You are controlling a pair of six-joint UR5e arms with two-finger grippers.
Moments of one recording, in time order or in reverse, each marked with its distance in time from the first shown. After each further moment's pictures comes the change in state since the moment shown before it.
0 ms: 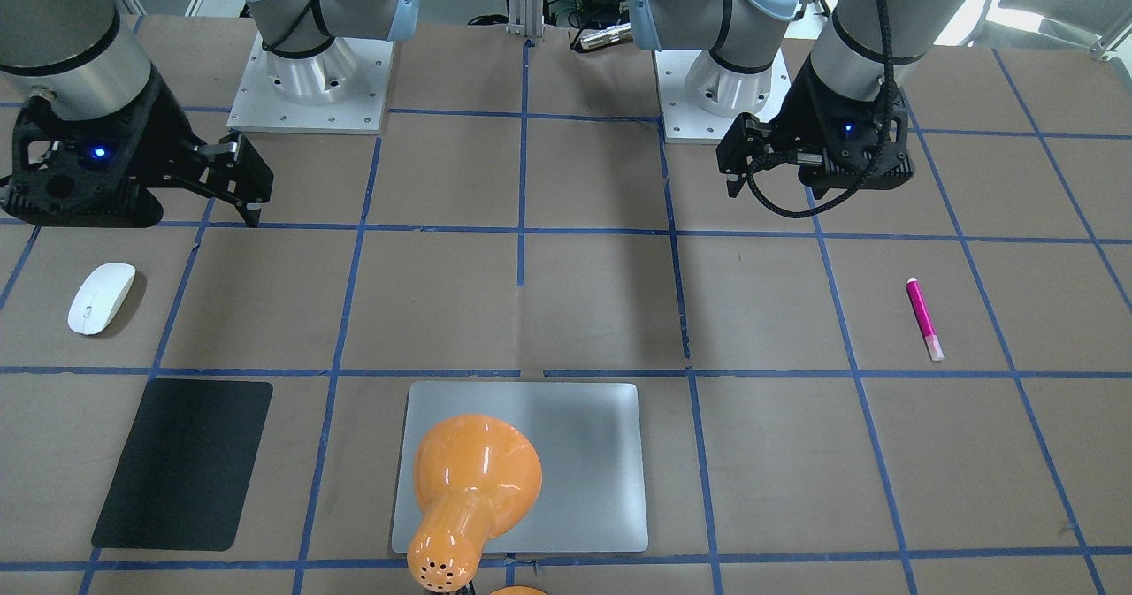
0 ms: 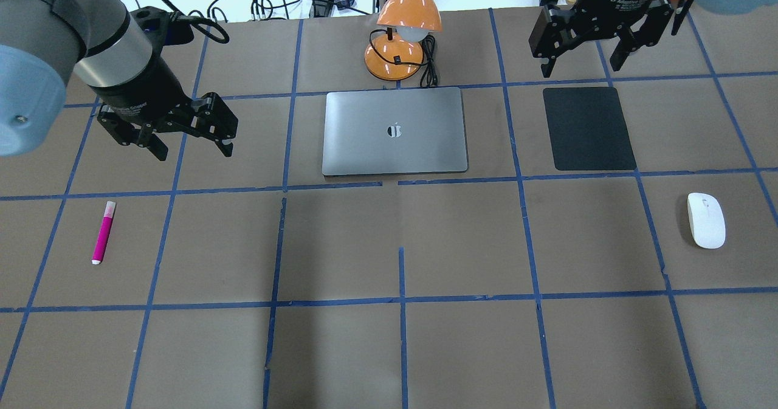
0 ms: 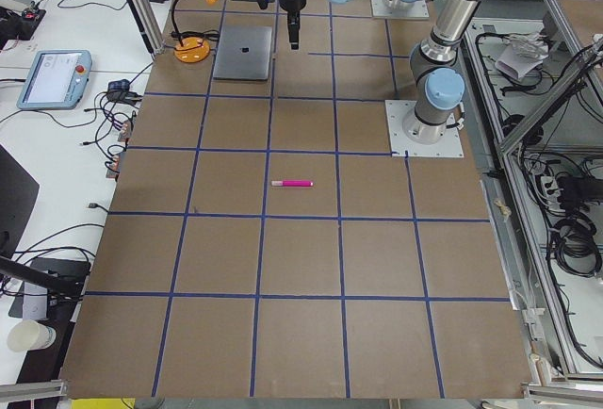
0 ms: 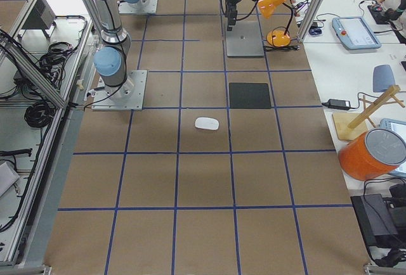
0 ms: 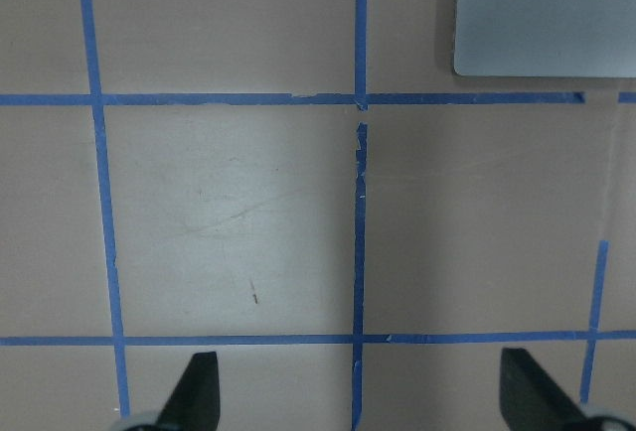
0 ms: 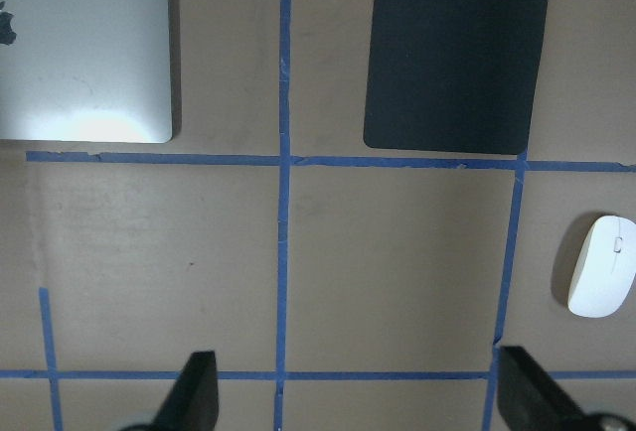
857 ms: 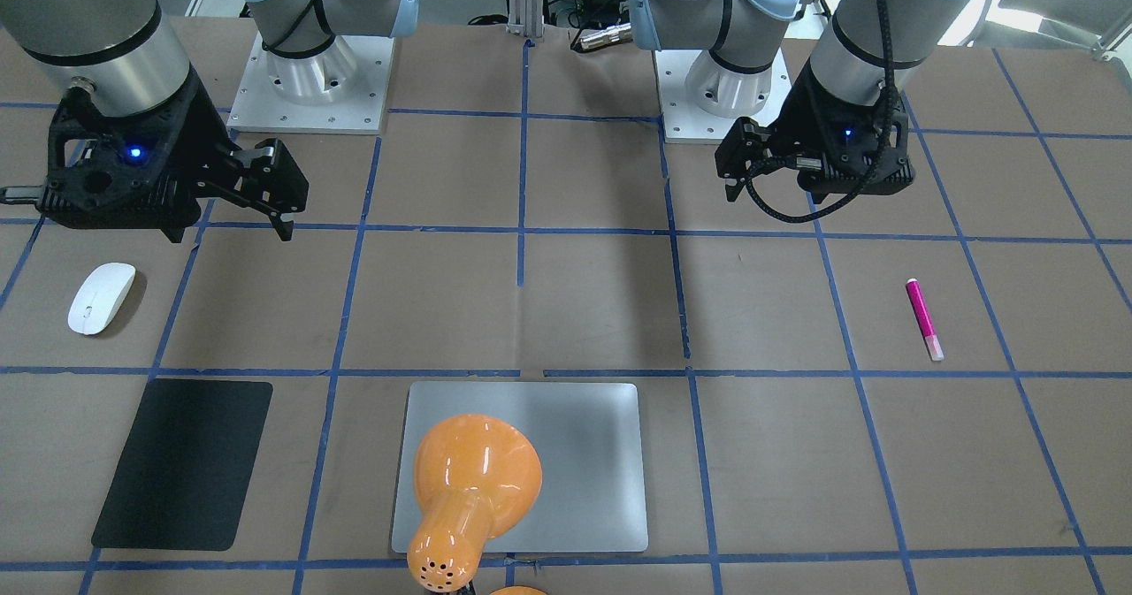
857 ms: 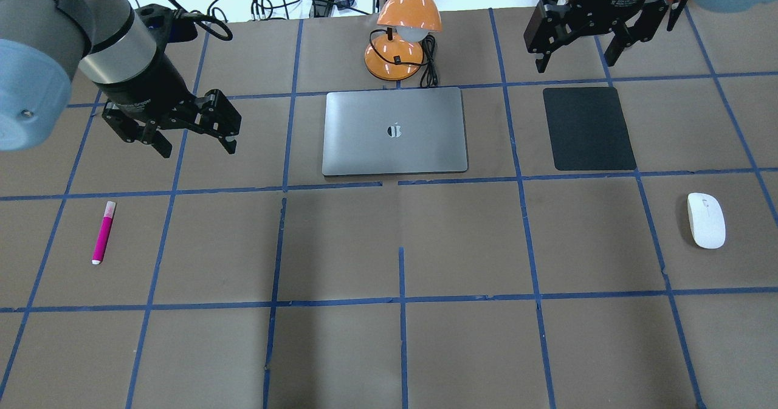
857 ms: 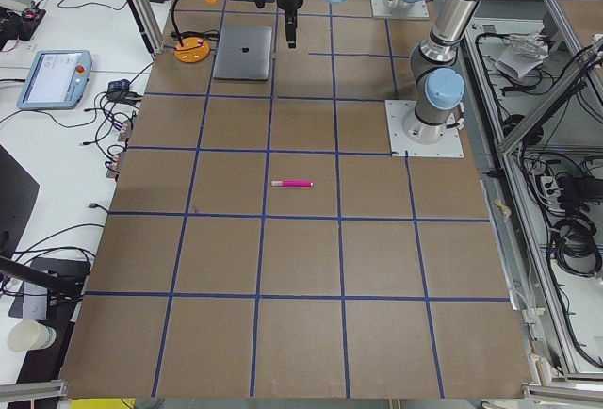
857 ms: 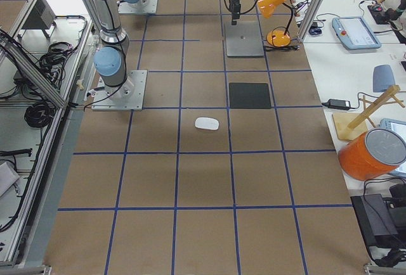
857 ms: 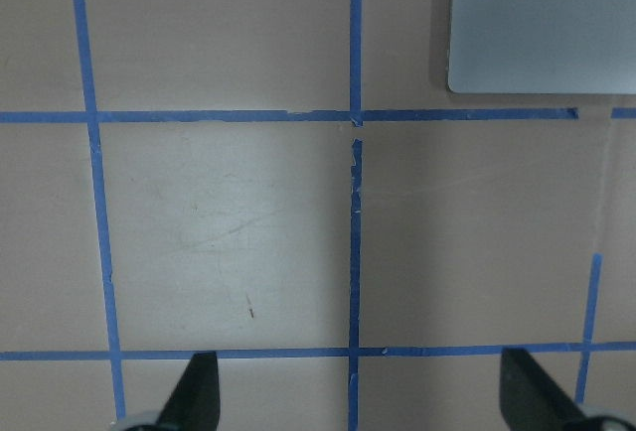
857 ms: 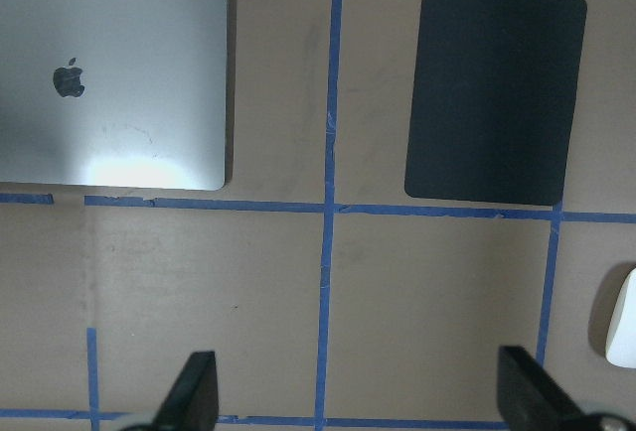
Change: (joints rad) left arm -0.005 -0.009 0.014 0.003 -0.004 0.000; right arm 0.078 0.019 -0.033 -0.073 0.029 0.065
